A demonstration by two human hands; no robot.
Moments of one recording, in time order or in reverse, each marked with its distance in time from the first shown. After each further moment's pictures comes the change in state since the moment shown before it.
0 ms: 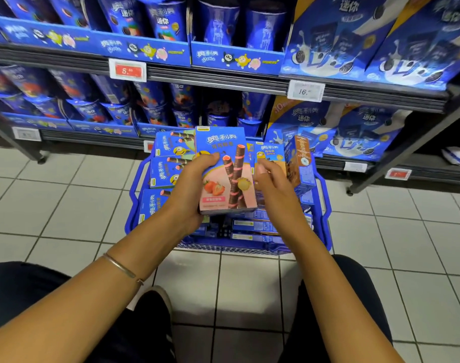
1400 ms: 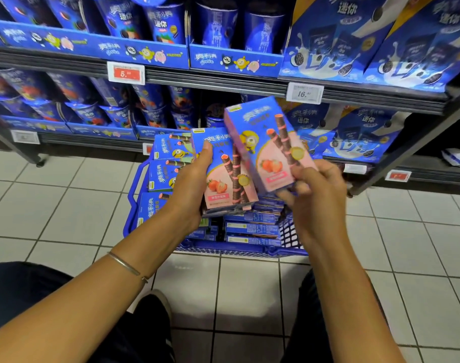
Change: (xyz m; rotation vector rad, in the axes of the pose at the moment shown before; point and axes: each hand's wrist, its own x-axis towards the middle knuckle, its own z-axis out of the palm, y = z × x) left_hand 0.004 0.006 0.013 0.070 0.172 0.025; right_hand -0.018 -0.037 -0.028 0.663 0.263 -0.052
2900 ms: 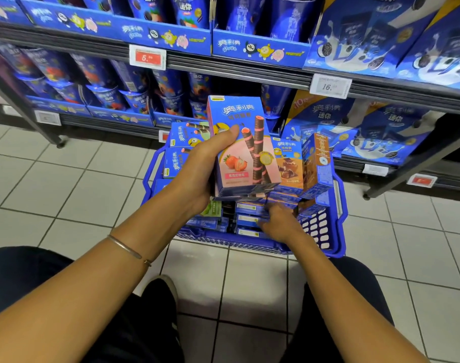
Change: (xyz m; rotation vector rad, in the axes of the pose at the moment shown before) left_hand -0.014 0.022 -0.009 -0.042 -0.208 0.041; right_hand 0.066 0.149 -0.061 -1.608 -0.560 0.218
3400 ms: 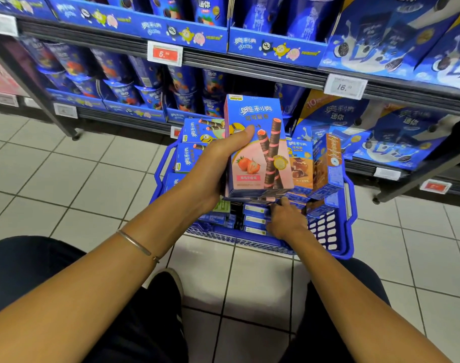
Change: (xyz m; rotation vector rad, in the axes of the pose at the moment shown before) left_hand -0.013 -0.001 0.001 0.026 0.008 -0.005; right_hand 0.010 -0.007 0.007 -0.345 -0.032 0.034
